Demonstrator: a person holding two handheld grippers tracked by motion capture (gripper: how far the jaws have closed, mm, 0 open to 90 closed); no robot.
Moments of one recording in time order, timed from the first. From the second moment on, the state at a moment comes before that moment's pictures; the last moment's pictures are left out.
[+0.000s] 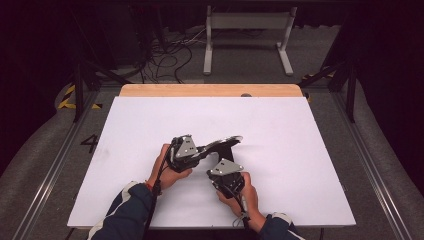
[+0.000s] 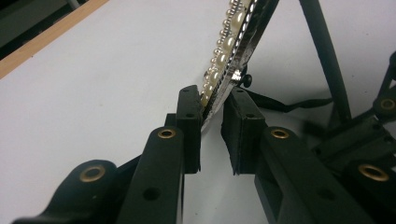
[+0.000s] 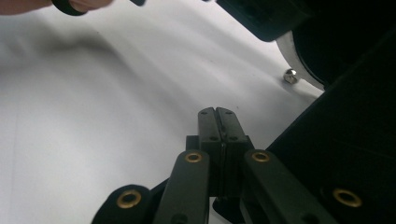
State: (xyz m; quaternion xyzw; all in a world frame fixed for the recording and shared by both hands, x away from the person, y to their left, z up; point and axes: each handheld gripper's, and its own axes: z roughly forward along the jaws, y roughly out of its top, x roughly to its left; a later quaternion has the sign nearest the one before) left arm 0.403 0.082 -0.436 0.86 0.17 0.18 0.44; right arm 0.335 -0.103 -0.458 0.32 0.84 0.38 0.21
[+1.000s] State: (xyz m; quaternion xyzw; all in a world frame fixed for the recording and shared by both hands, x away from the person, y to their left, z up) left arm 0.402 0.076 -0.436 0.85 0.15 0.17 0.48; right arm 0.340 -0.123 -0.455 0.33 0.84 0.40 0.19
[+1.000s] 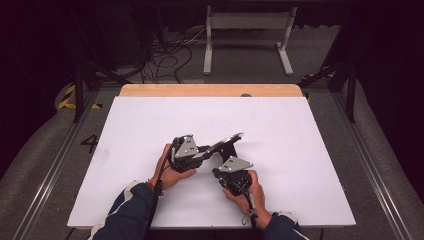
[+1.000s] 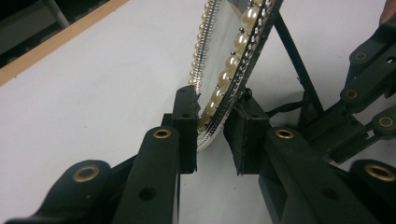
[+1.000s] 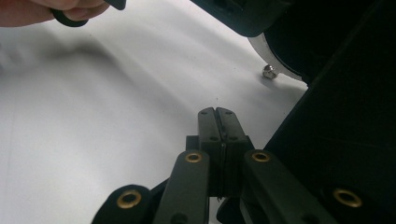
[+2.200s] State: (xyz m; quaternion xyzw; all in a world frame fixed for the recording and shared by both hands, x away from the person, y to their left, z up) left arm 0.379 0.064 -0.429 0.86 0.12 0.17 0.46; right arm 0.332 -0.165 -0.455 0.35 0.82 0.41 0.18
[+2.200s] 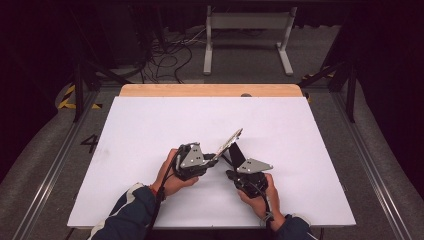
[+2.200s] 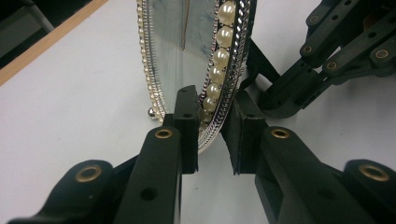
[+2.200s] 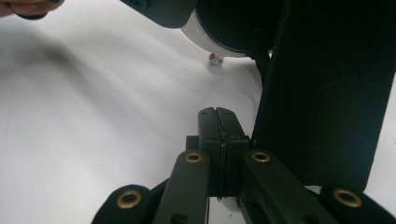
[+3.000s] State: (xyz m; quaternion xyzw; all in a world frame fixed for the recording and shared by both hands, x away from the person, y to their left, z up) left arm 0.378 0.058 -0.434 0.85 0.12 0.13 0.49; right arm 0.334 -0.181 -0.456 0.35 0.82 0.41 0.18
